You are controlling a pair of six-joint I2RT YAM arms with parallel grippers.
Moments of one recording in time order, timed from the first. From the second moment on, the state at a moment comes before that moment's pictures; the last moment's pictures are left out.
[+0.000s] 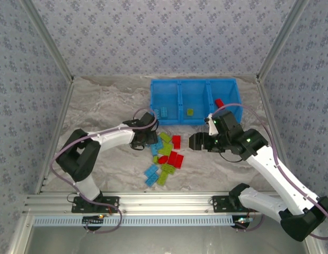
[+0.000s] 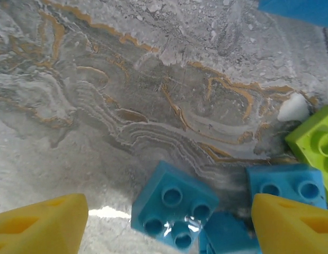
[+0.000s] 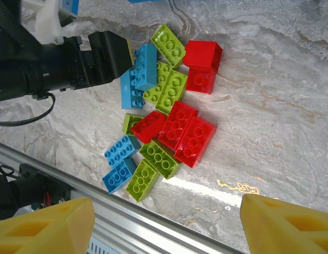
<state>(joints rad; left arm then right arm) -0.71 1.72 1.03 -0.53 -0.17 -0.86 0.58 0.98 1.05 -1.00 -0.25 0.59</state>
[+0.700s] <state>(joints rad) -0.66 1.55 0.84 -0.54 -0.19 -0.86 0.67 1.03 1.05 -0.95 -0.27 0.64</state>
